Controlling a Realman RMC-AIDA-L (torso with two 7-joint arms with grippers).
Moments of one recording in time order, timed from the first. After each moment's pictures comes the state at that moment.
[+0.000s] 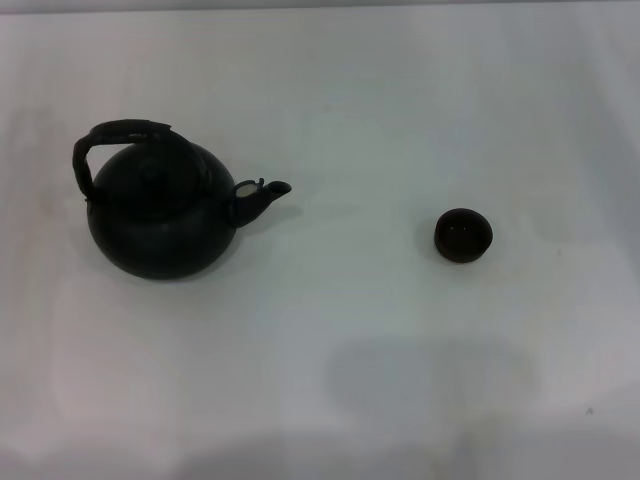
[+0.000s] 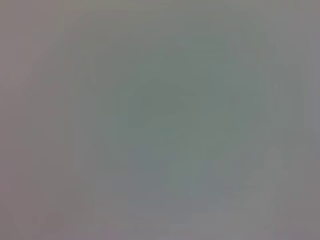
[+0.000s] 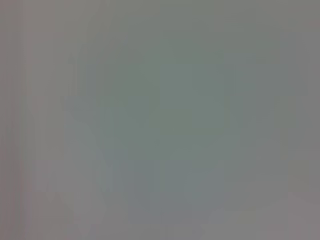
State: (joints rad) left arm -0.31 -2.08 0.62 0.34 0.75 1.04 -0.37; right arm 0.37 2.00 -0.59 -0.26 2.12 1.14 -2.55
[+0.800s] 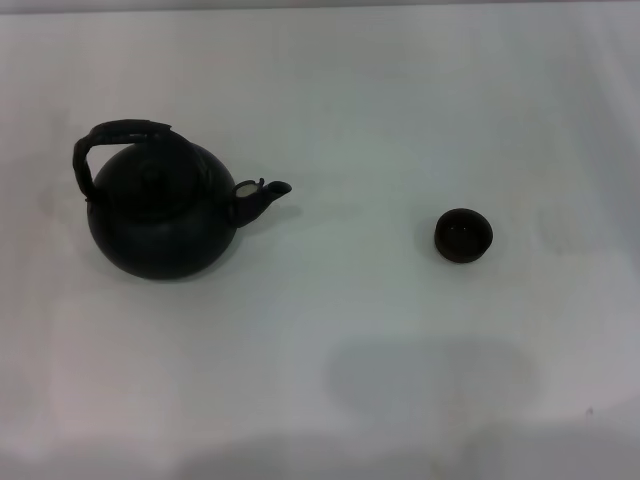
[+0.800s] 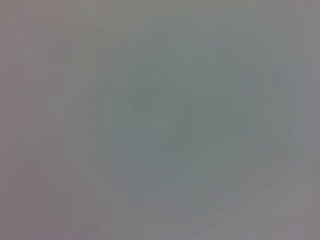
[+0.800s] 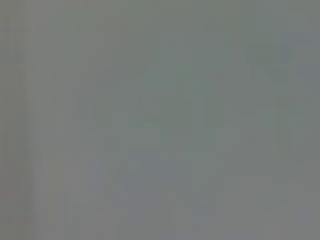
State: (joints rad) left arm -0.31 -2.08 0.62 0.23 0.60 1.18 -0.32; right arm 0.35 2.00 -0.60 -0.27 2.11 1.17 -2.54
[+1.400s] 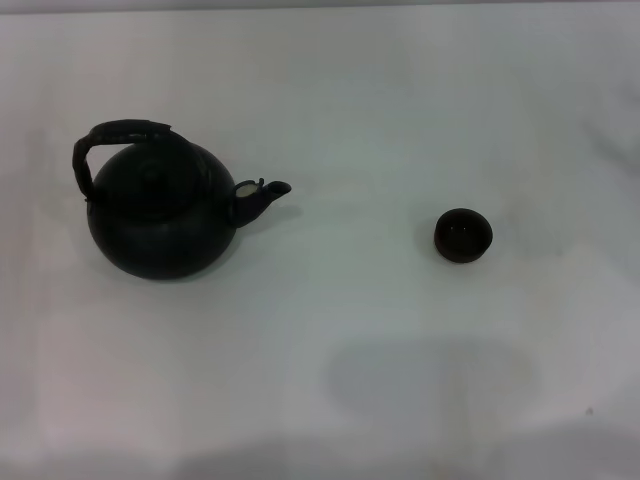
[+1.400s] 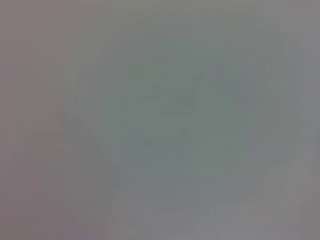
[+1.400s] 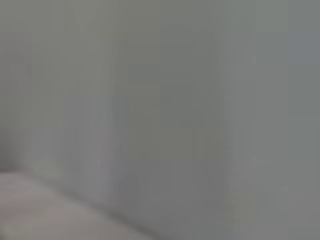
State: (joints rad) left arm -0.28 -2.07 0.63 0.19 0.61 1.17 -0.33; right arm 0.30 1.94 -0.68 -0.66 1.60 1.42 -2.06
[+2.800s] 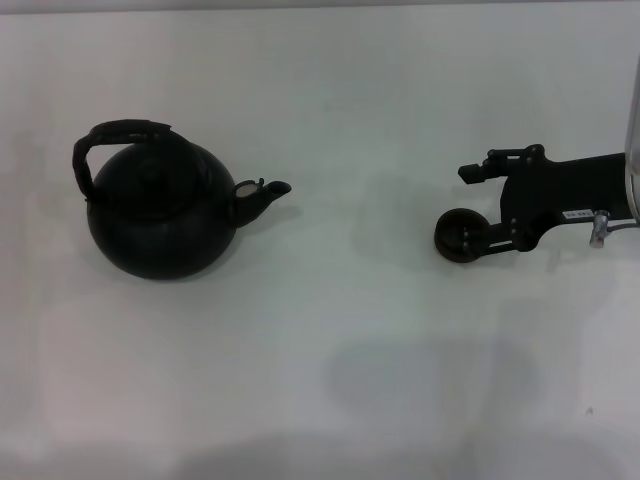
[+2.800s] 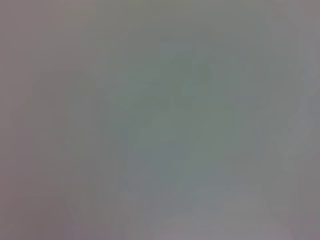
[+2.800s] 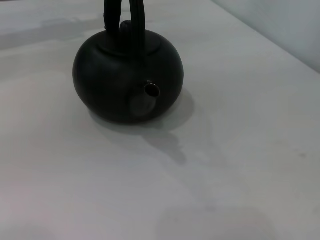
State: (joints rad) left arm -0.31 -2.07 0.62 0.17 0.62 1.10 -0.30; right arm 0.35 2.01 -1.31 -1.00 1.18 1.25 -1.62
